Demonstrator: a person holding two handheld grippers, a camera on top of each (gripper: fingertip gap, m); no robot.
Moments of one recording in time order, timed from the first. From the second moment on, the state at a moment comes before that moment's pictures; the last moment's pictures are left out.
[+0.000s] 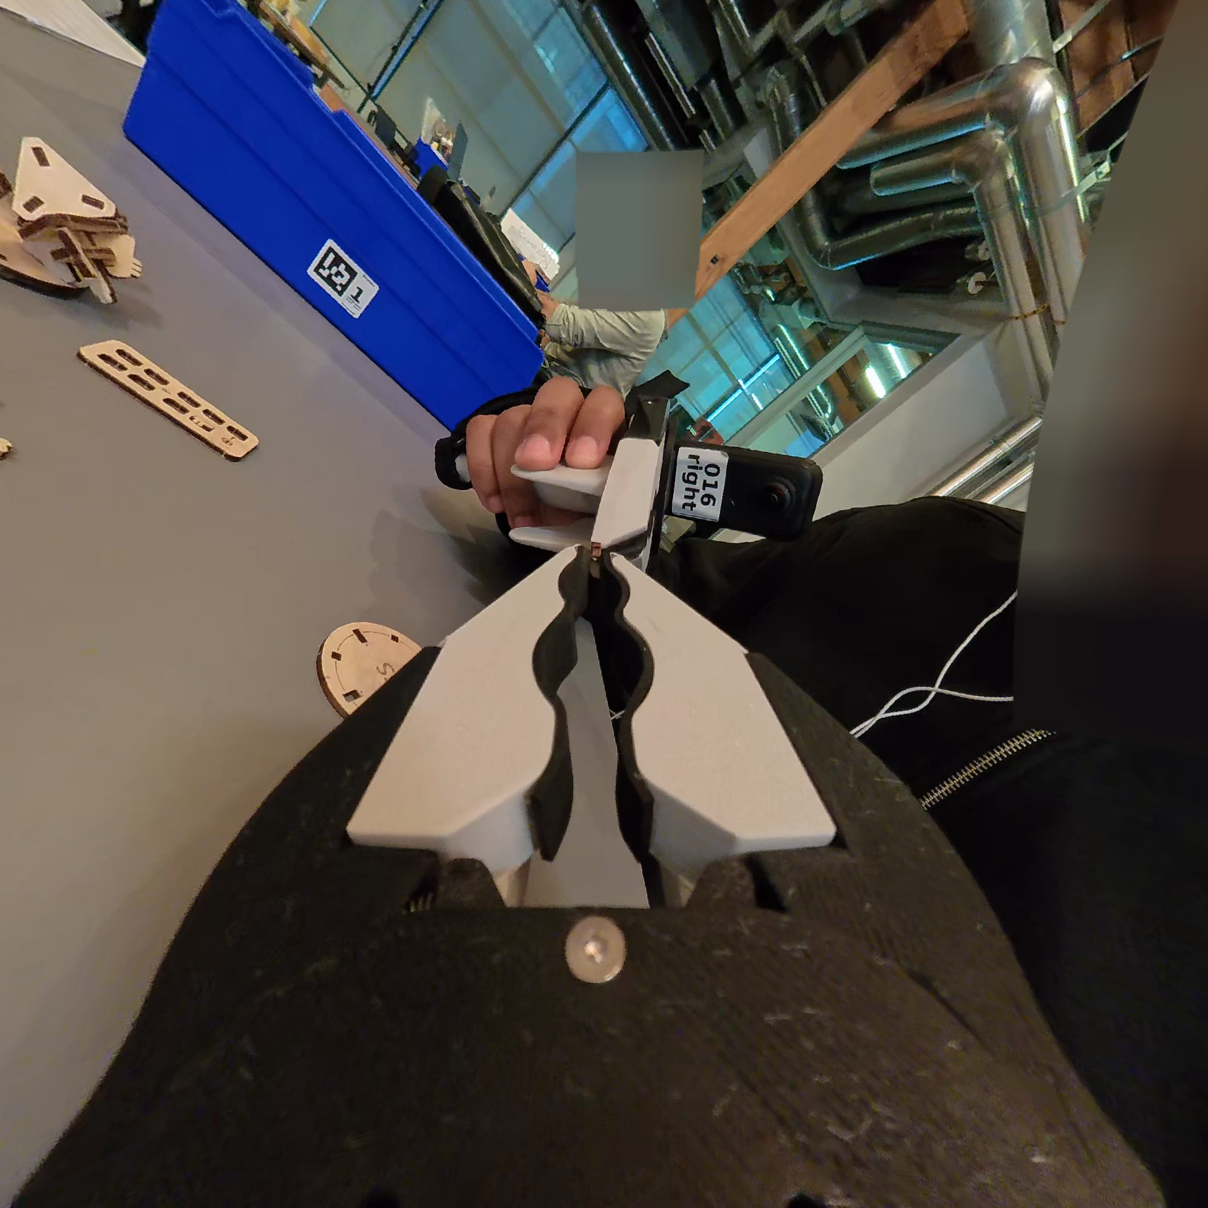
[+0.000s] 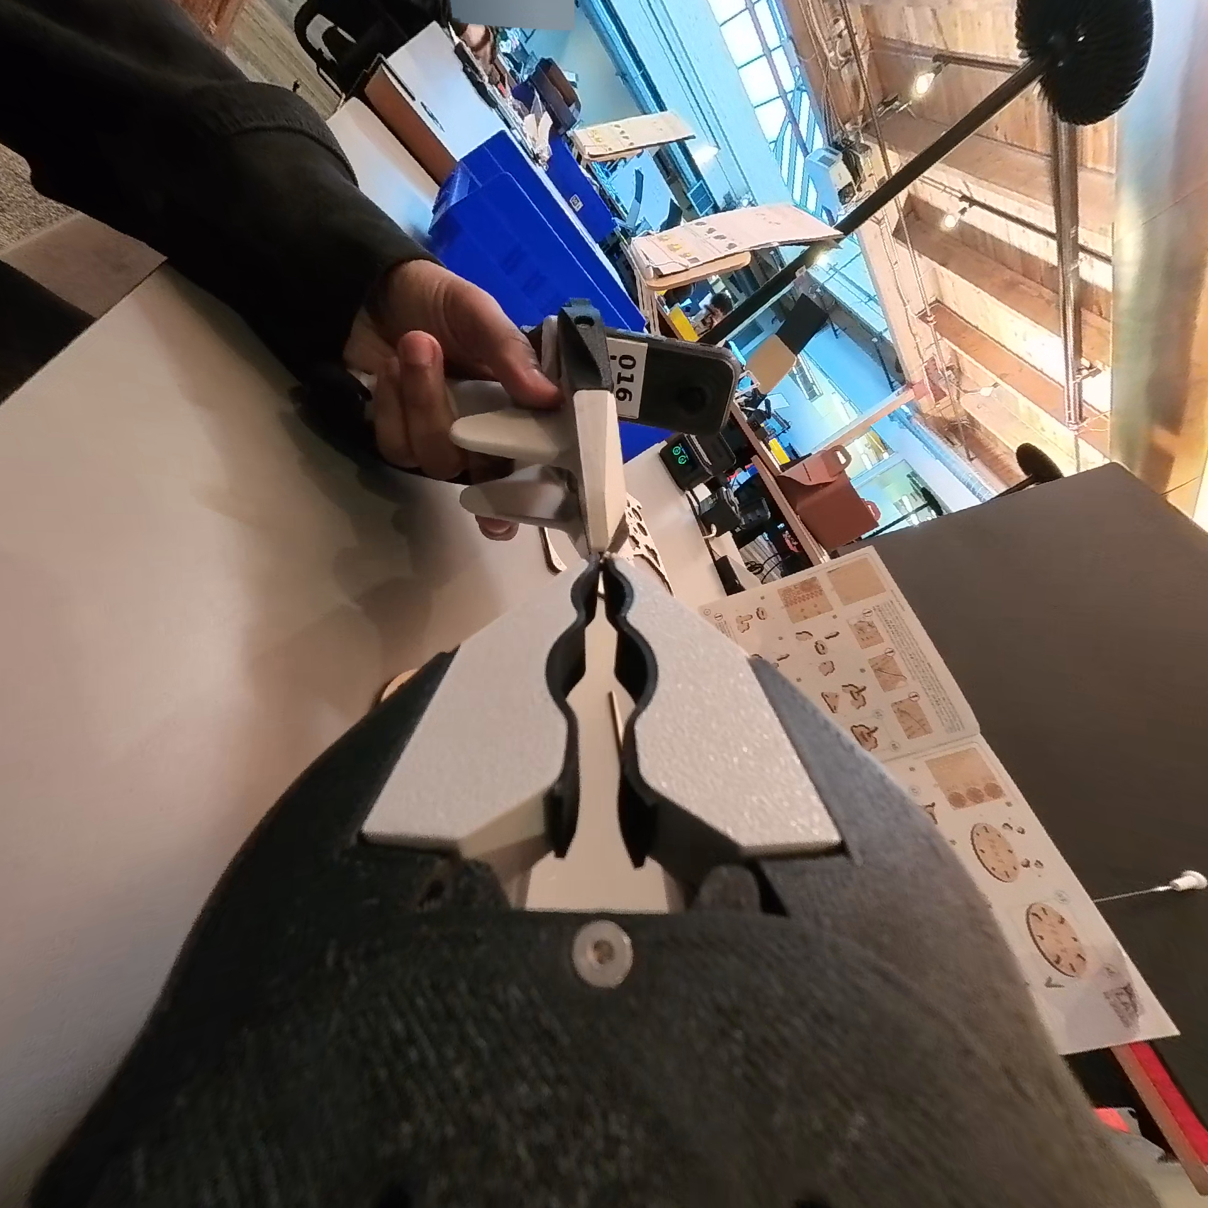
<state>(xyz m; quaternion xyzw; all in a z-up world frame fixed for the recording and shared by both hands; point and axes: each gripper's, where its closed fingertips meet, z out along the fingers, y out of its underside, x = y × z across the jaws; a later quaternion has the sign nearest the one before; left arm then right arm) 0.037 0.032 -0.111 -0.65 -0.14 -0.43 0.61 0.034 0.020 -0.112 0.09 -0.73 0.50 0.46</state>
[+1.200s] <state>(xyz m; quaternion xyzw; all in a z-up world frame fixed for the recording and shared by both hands) 0.056 0.034 -0.139 -0.72 -0.12 -0.43 0.53 0.052 0.021 -0.139 0.11 -0.78 0.50 0.36</state>
